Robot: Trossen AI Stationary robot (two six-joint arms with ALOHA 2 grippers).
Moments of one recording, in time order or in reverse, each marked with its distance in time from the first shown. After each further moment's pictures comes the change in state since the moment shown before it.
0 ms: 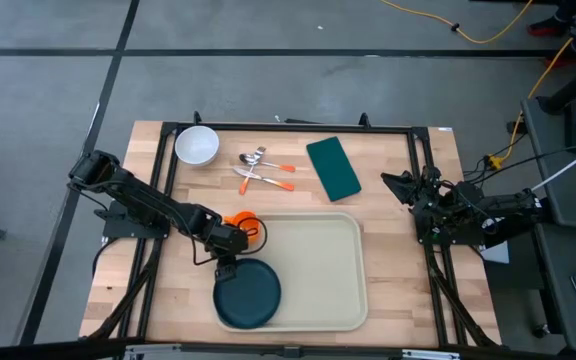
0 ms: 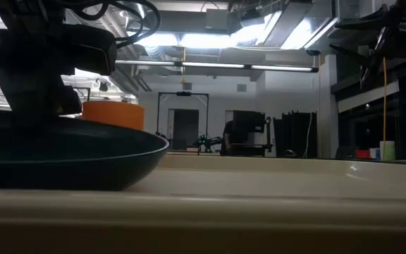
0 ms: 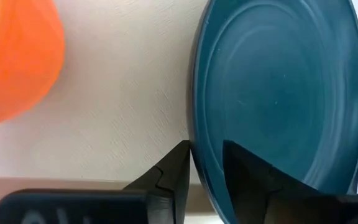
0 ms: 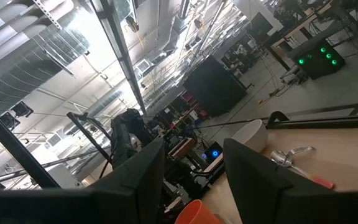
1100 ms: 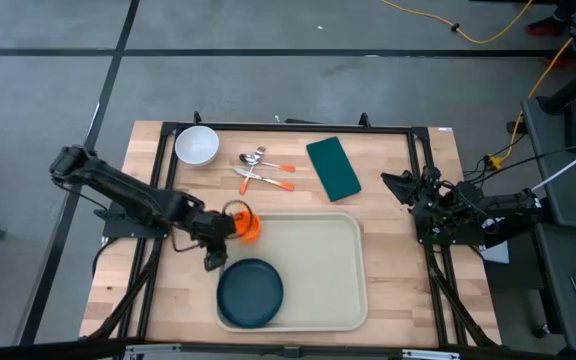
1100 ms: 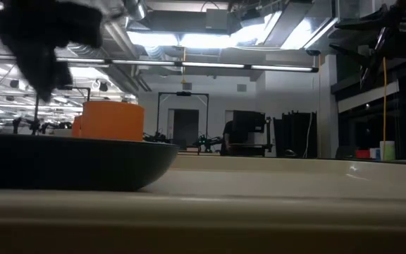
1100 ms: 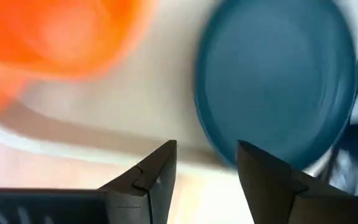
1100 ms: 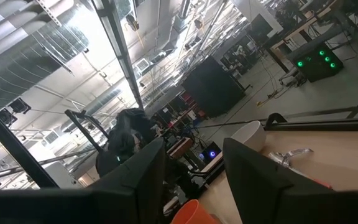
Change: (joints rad) left arm 0.028 -0.240 0.000 -0.209 -0.090 -0.040; right arm 0.000 0.000 0.000 0.000 0.000 -0.023
